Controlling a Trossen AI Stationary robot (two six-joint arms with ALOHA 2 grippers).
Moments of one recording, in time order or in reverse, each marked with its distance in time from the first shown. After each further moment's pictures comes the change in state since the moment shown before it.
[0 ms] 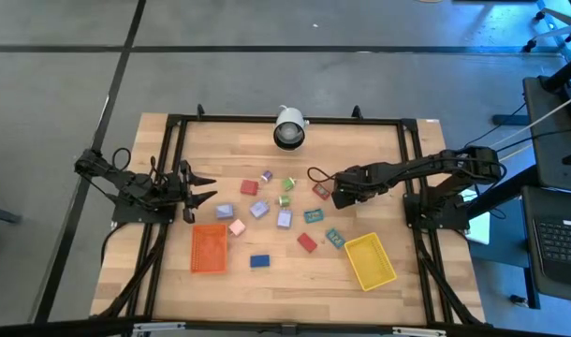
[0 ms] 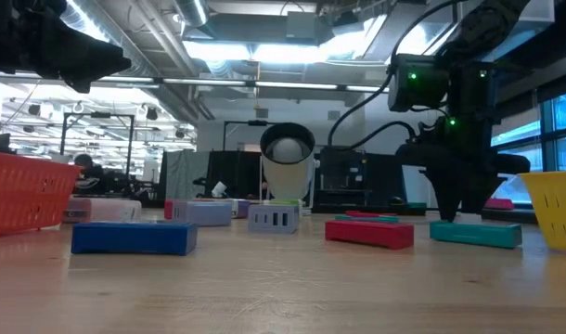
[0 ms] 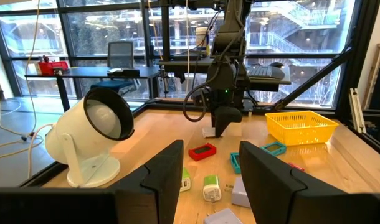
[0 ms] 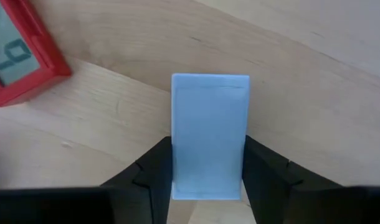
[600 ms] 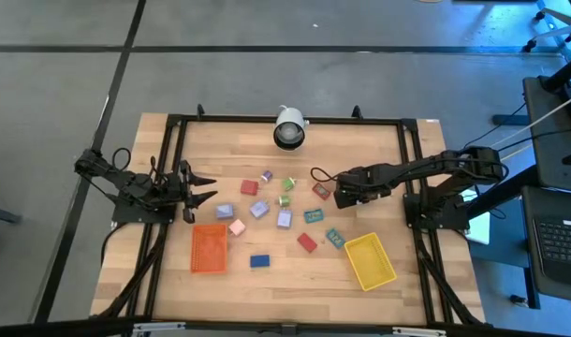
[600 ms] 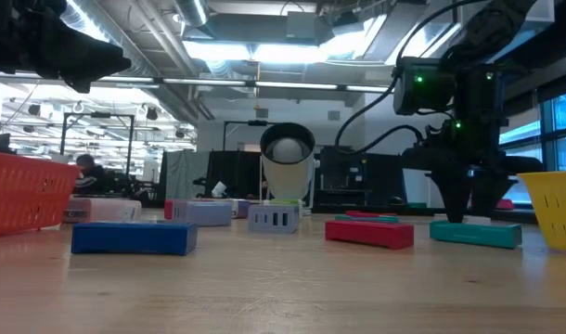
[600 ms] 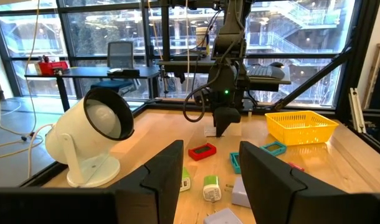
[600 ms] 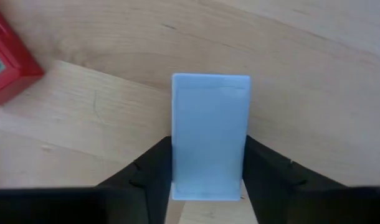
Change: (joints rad) left arm 0.000 0.000 0.000 -0.001 0.000 0.000; right arm 0.000 -0.005 -0.035 0.006 -0.008 0.073
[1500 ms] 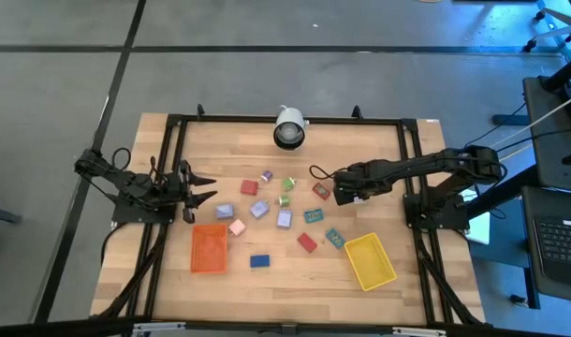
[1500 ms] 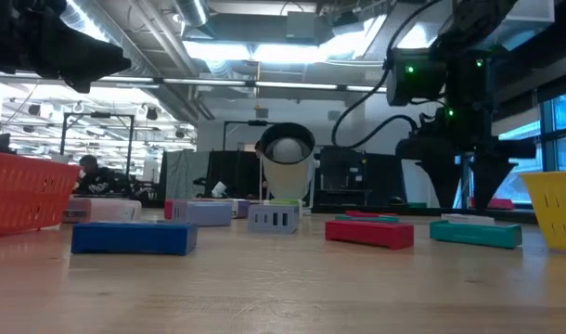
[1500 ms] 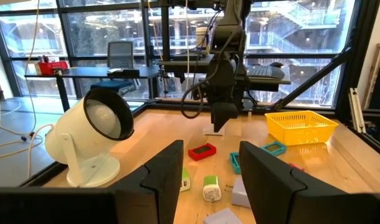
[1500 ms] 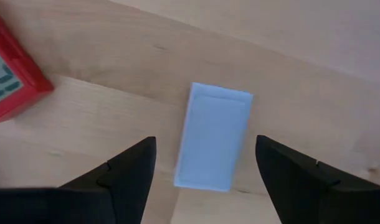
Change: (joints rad) left arm 0.000 0.000 0.000 0.000 0.000 0.000; right arm 0.002 0.002 0.097 -0.147 0.043 0.023
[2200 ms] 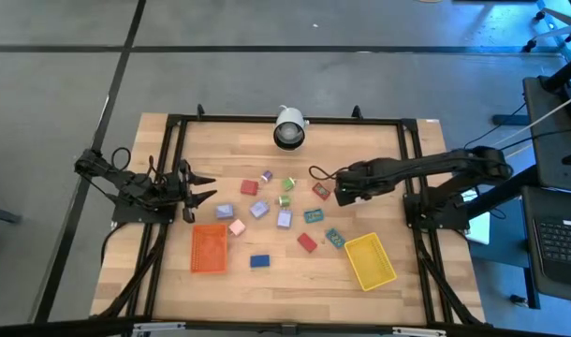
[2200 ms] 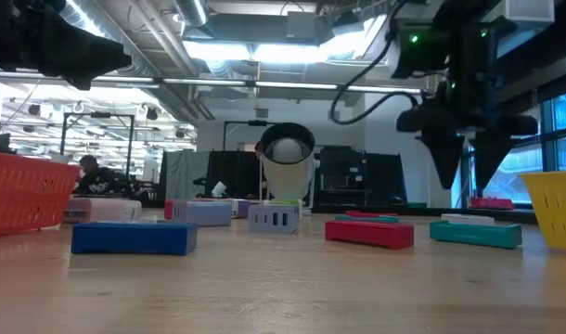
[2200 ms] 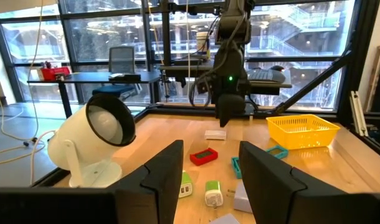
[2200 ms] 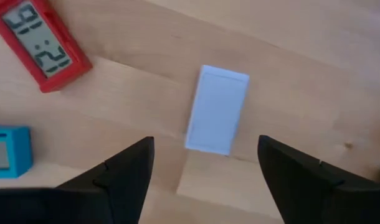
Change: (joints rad) left arm 0.000 0.000 0.000 0.025 -0.002 0.027; right arm 0.045 -0.047 0.096 -0.145 -0.009 0.014
